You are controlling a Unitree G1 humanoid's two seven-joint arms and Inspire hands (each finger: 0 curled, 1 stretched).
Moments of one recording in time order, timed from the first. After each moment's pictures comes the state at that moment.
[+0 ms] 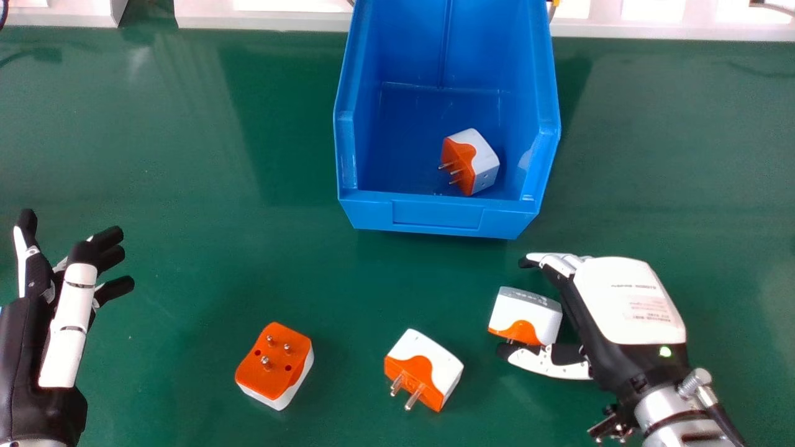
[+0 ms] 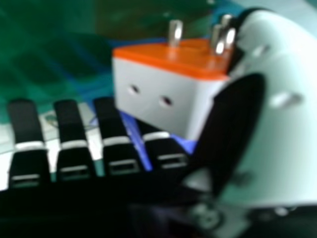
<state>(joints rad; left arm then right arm) 0.32 0.19 0.39 0.02 -0.21 -0.30 -0.19 0.03 -0.40 0.32 0.23 -0.92 -0.05 -0.30</state>
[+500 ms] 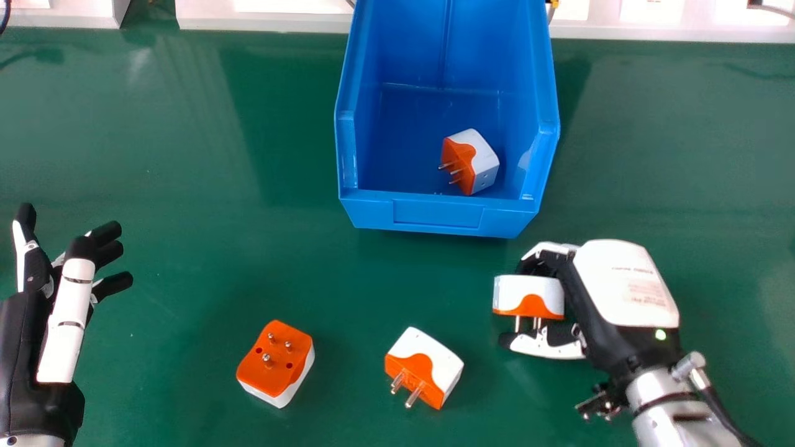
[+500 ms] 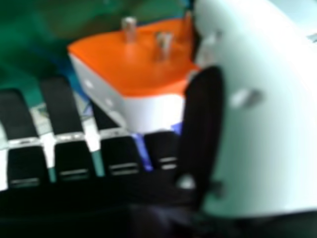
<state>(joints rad) 0.31 0.20 0.39 0.02 -0.20 -0.30 -0.19 -0.07 -0.38 0.33 0.38 -0.79 -0.12 -0.38</state>
